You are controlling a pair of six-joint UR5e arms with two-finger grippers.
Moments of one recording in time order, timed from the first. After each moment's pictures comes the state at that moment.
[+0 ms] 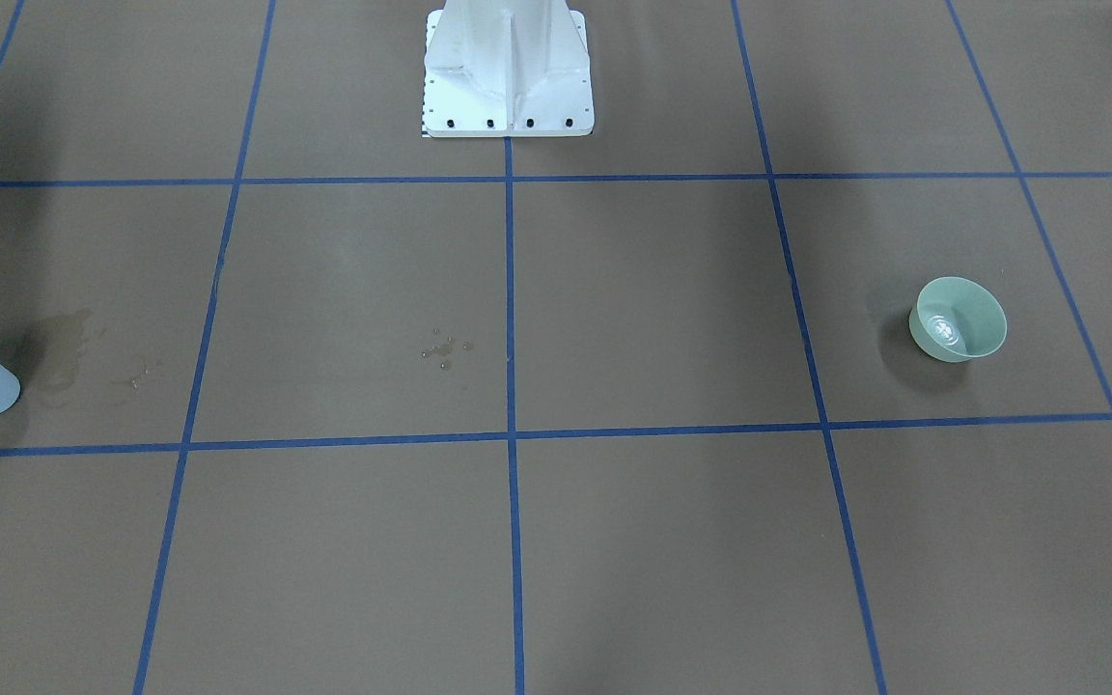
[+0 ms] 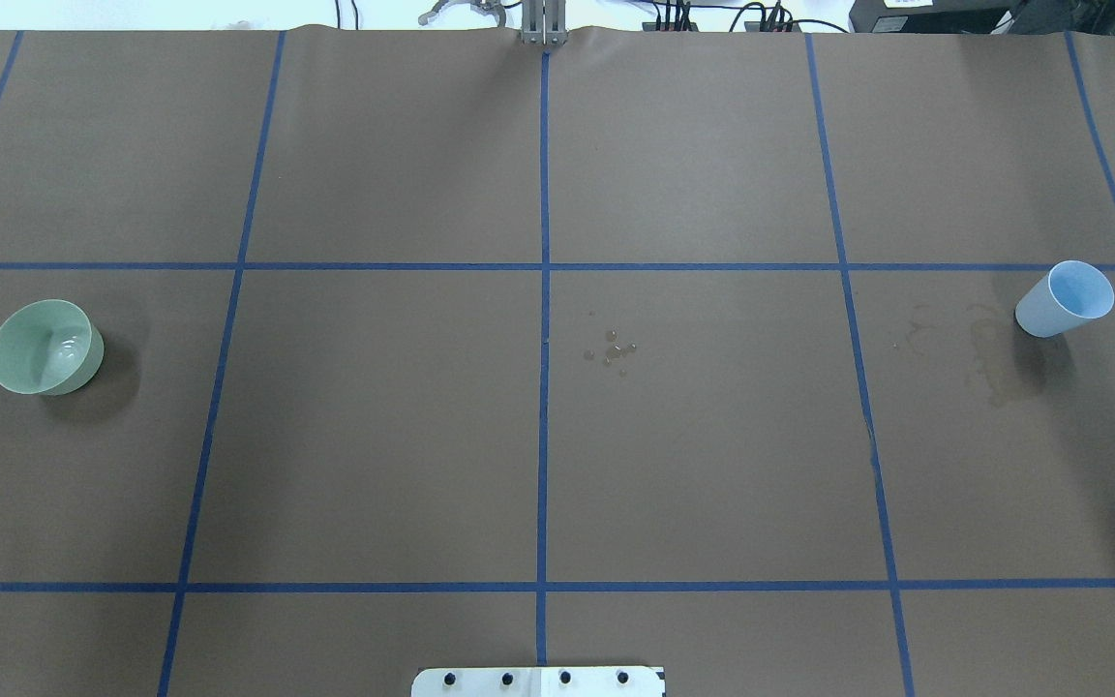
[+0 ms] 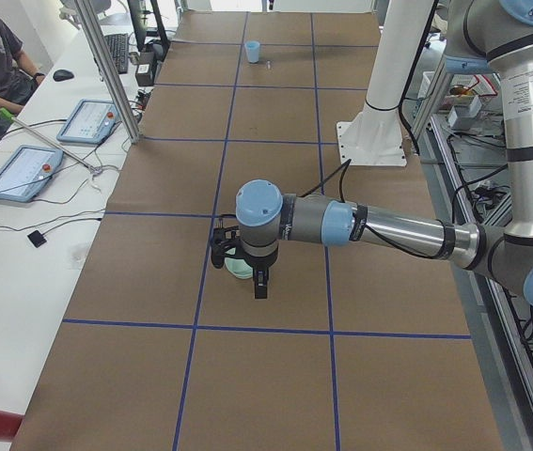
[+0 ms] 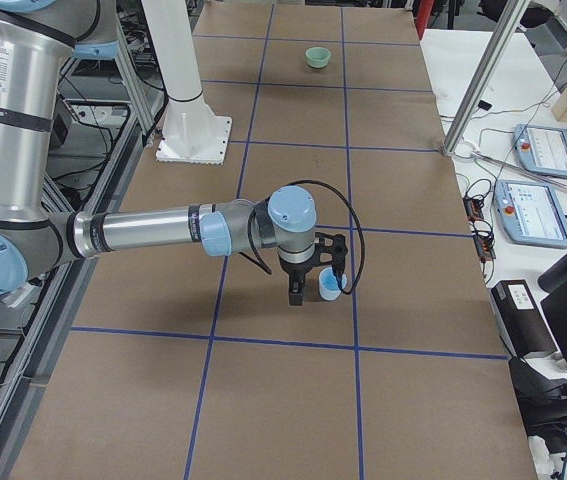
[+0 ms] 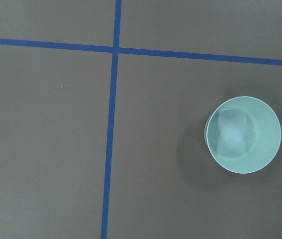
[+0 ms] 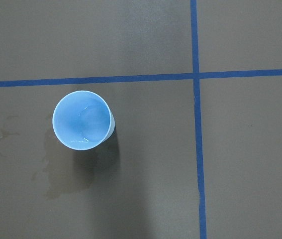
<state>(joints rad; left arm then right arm) -1.50 -1.37 -1.95 -1.50 -2.46 -0.17 1.49 -1.78 1.91 -1.48 2.42 0.25</state>
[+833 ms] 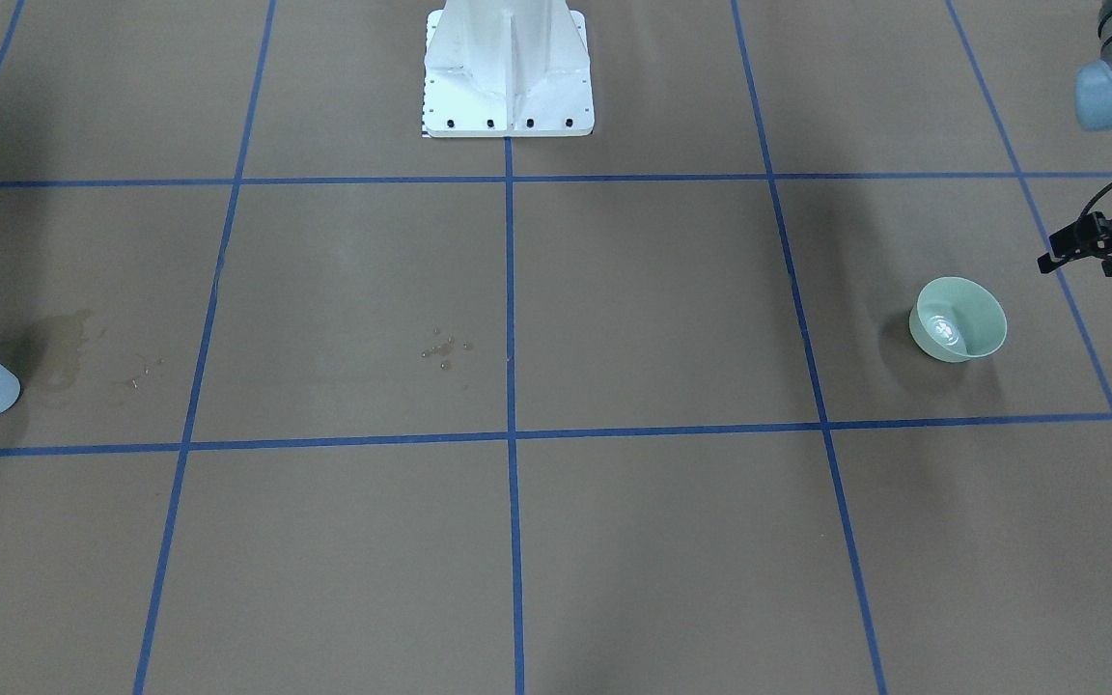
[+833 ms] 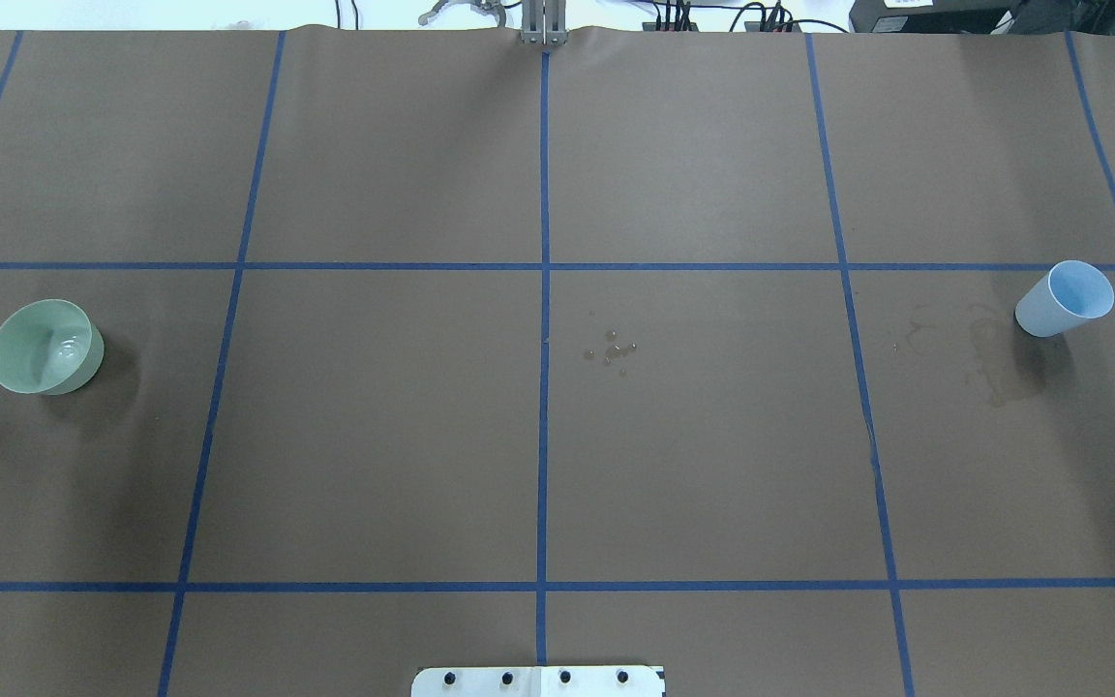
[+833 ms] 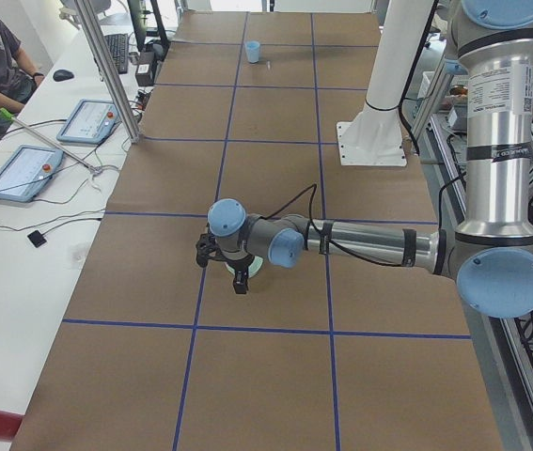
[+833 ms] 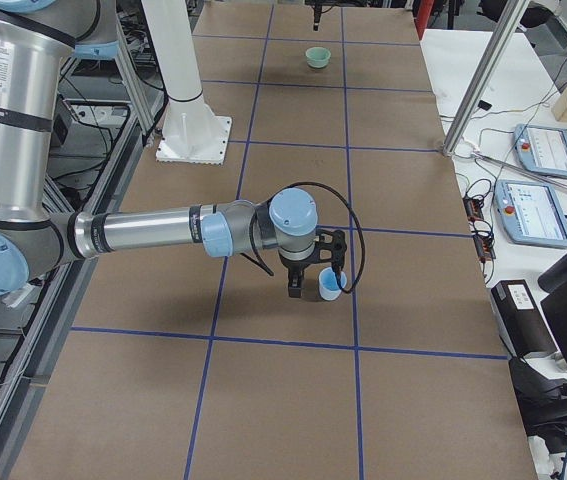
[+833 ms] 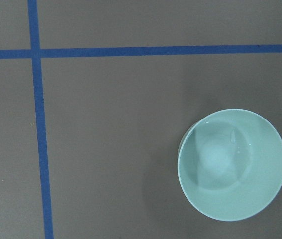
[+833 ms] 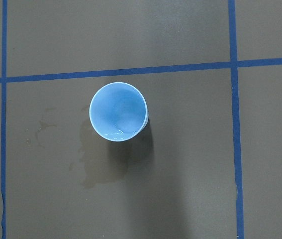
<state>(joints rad) -1.25 -1.51 -1.62 -1.88 -2.43 -0.42 1.49 -1.78 1.90 -1.48 2.51 0.26</state>
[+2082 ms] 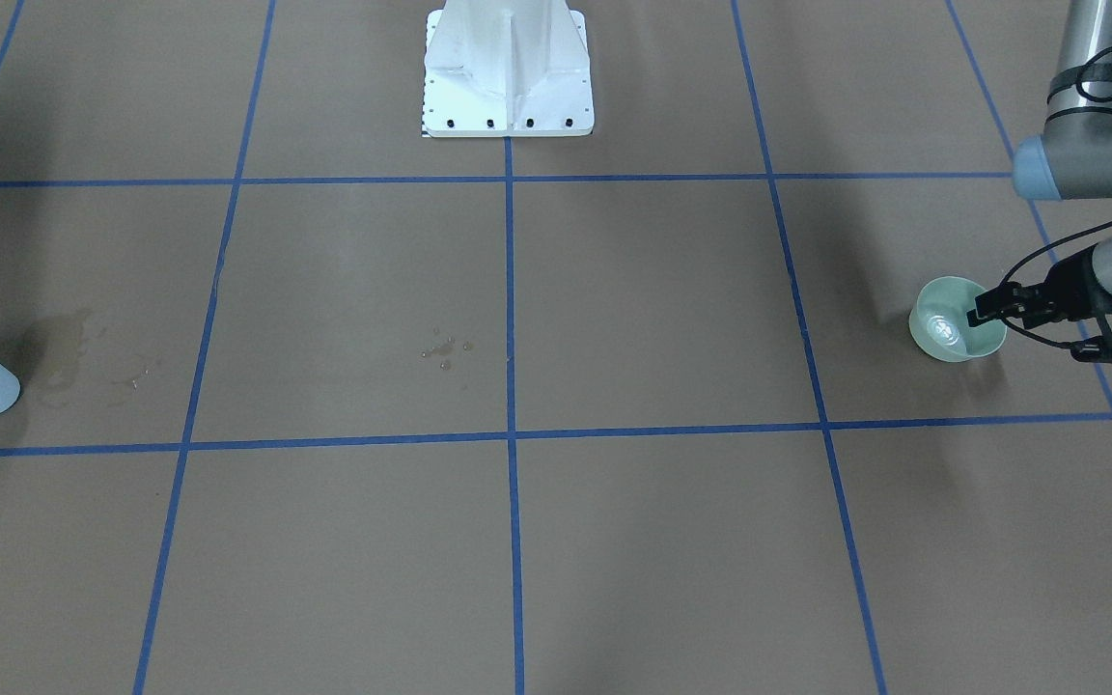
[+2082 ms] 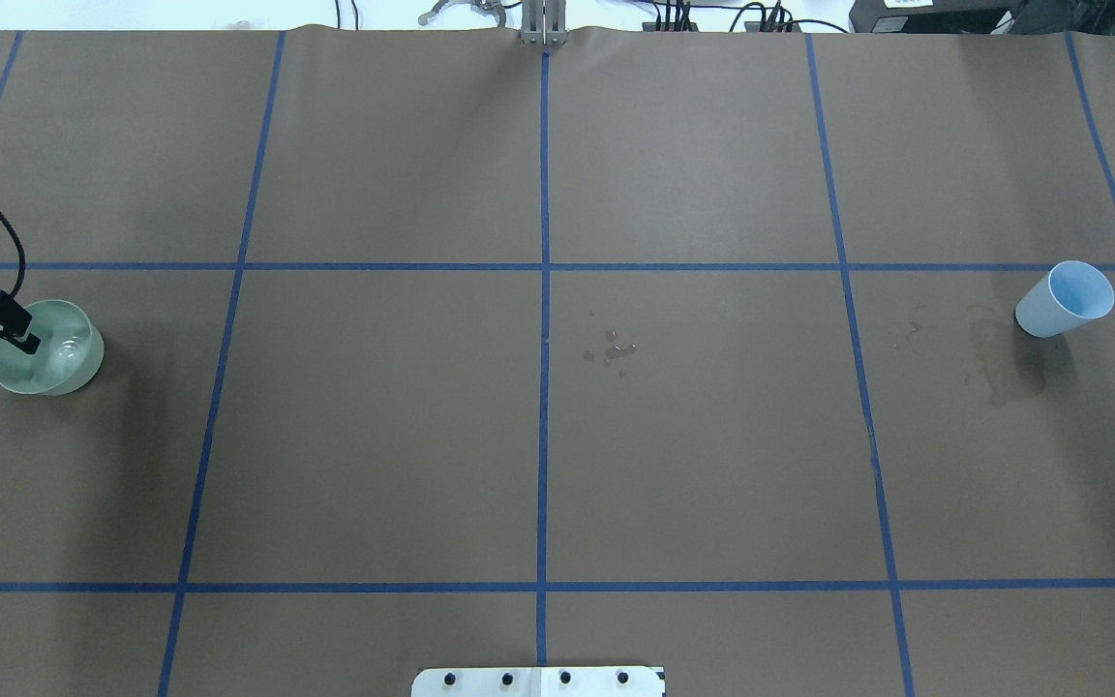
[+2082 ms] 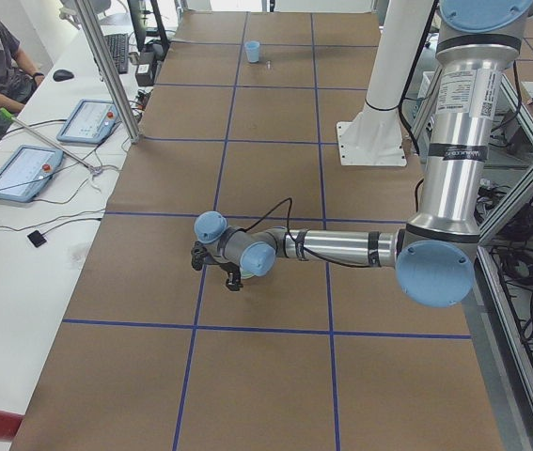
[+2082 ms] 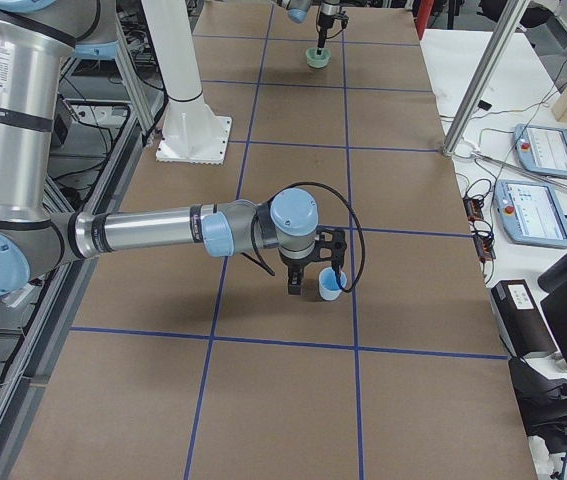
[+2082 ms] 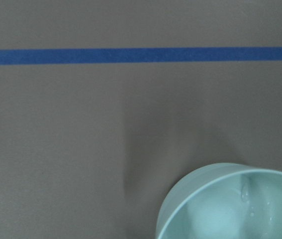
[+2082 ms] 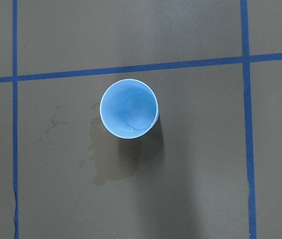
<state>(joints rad) -1.11 -1.66 -1.42 -1.97 -2.44 -0.51 1.48 -1.77 1.90 -1.48 2.53 0.27</state>
